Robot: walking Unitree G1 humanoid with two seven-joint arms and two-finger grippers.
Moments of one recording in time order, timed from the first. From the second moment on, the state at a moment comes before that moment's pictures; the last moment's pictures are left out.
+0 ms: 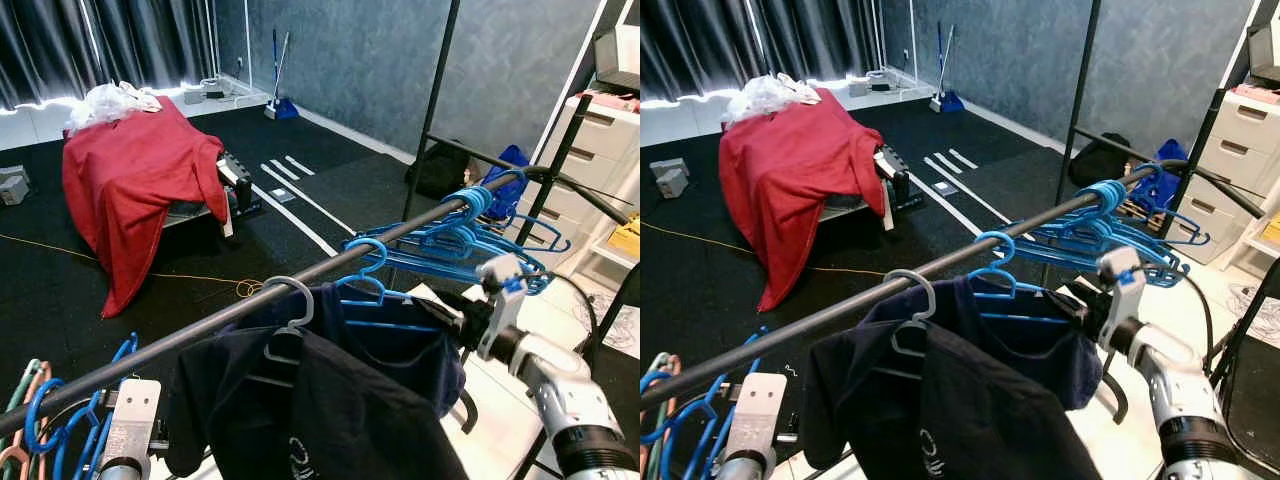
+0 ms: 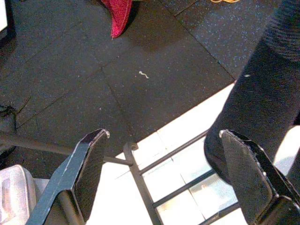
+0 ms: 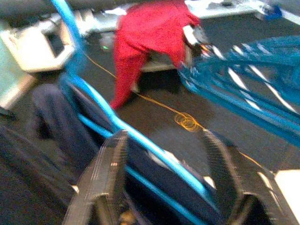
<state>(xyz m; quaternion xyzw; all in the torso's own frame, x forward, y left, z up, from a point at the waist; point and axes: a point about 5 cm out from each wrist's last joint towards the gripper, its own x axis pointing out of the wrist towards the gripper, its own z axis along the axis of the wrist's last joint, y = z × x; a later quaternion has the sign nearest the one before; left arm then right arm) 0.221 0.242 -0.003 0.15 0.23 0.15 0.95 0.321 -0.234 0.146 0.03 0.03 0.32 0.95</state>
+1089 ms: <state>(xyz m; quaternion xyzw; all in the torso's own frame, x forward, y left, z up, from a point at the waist) 0.213 0.269 0.000 0.18 0.24 0.16 0.94 0.322 -0.240 0.100 -0.03 0.16 0.33 0.93</state>
